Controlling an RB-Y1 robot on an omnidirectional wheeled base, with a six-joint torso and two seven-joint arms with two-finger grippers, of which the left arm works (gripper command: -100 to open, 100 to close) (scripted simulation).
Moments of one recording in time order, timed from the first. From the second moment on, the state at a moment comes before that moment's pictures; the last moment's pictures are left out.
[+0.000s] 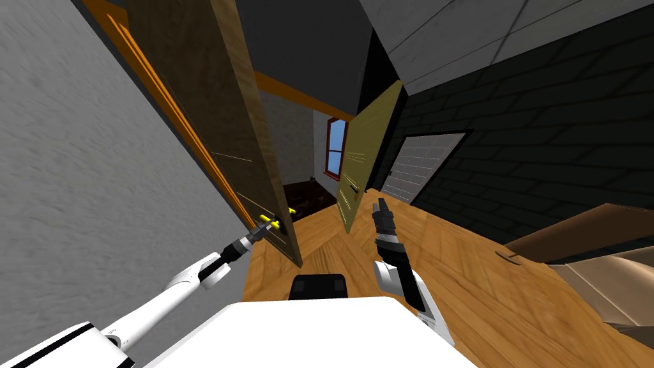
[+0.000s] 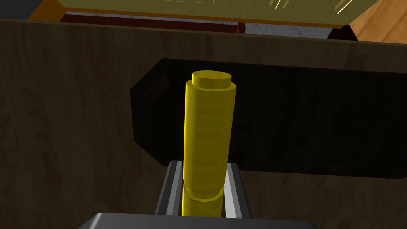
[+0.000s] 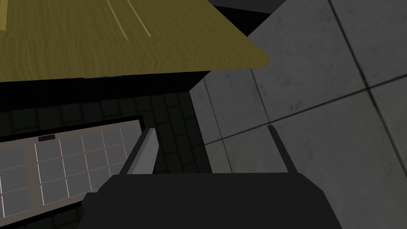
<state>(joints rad) -0.10 0.76 -0.38 -0.76 -0.03 -1.06 0.76</state>
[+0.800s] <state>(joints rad) -0.09 0.75 -0.37 -0.73 -0.04 -1.16 0.76</state>
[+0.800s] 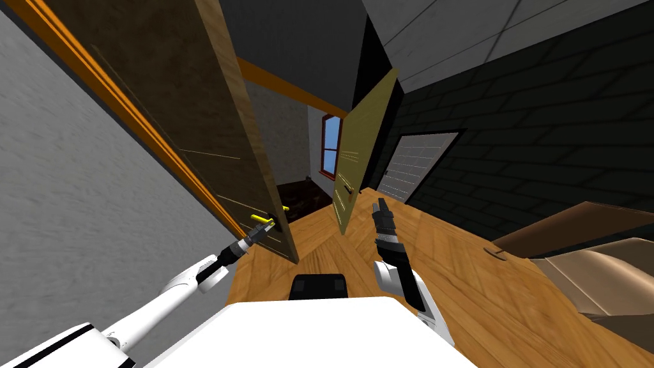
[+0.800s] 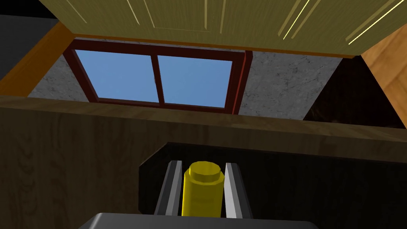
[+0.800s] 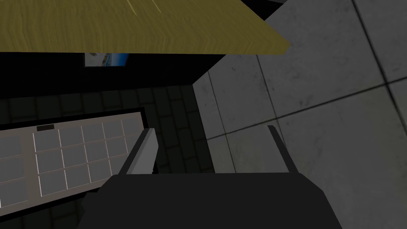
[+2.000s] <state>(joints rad) -0.10 0.79 -0.32 -0.56 0.00 -1.20 0.78</state>
